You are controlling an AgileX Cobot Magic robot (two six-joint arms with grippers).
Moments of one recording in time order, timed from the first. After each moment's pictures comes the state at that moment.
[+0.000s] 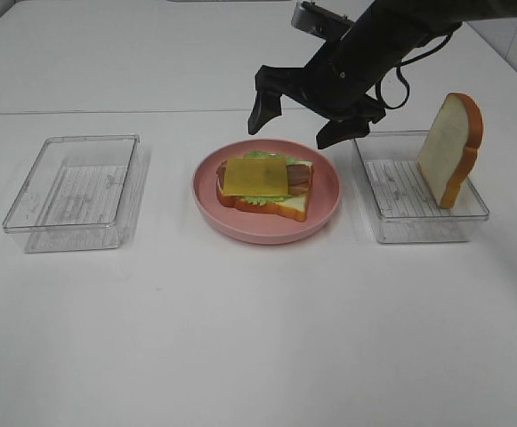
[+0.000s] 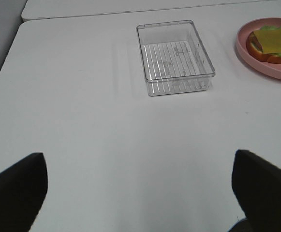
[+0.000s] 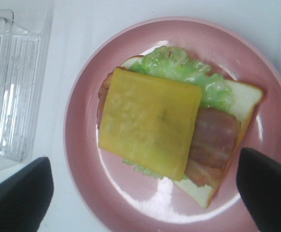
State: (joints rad) left arm 0.04 -0.01 -0.52 -0.07 1.08 0.08; right arm 0.34 2.10 -1.61 0.49 0.78 -0.09
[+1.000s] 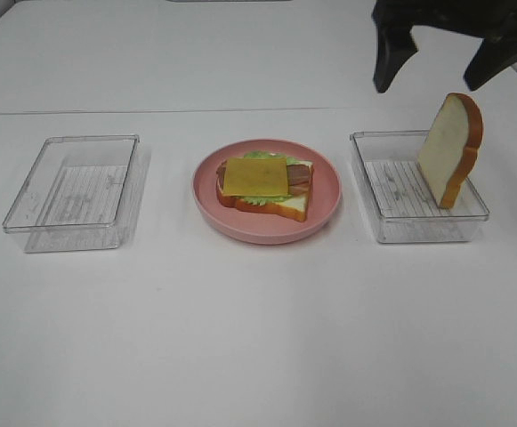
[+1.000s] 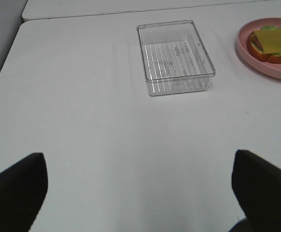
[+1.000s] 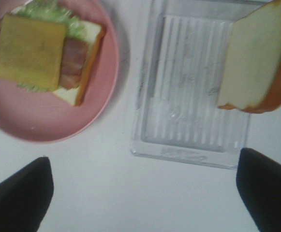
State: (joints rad) left arm 0.04 -0.01 -0.52 -0.07 1.08 0.08; right arm 0.23 1.80 -1.64 0.06 1.21 0.10
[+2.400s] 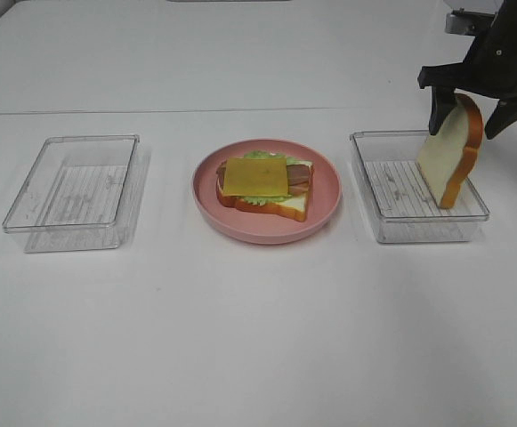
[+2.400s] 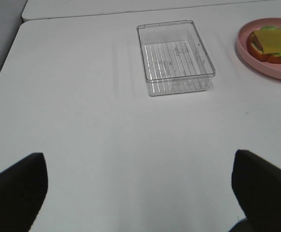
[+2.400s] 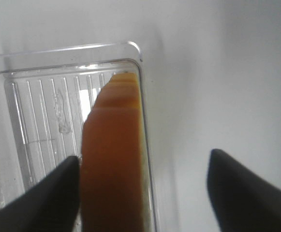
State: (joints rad) left arm 0.04 -0.01 -0.52 -0.07 1.08 0.08; right arm -0.02 2.27 -1.96 0.07 1.19 0.04
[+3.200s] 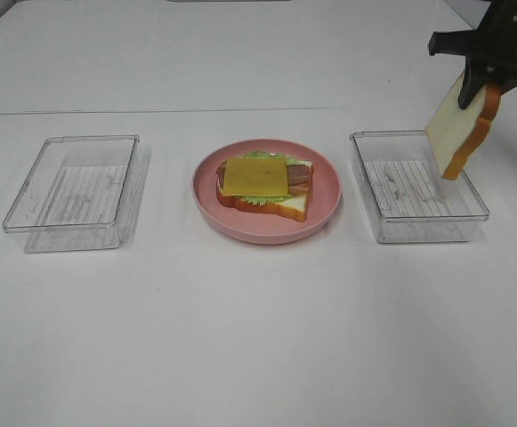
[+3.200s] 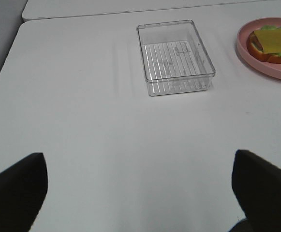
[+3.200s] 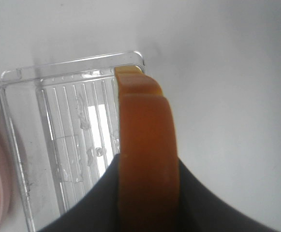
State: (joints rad) left arm 0.04 -0.01 -0.52 -0.07 1.08 0.08; right arm -0.01 2.17 -1.96 0.07 1.22 0.10
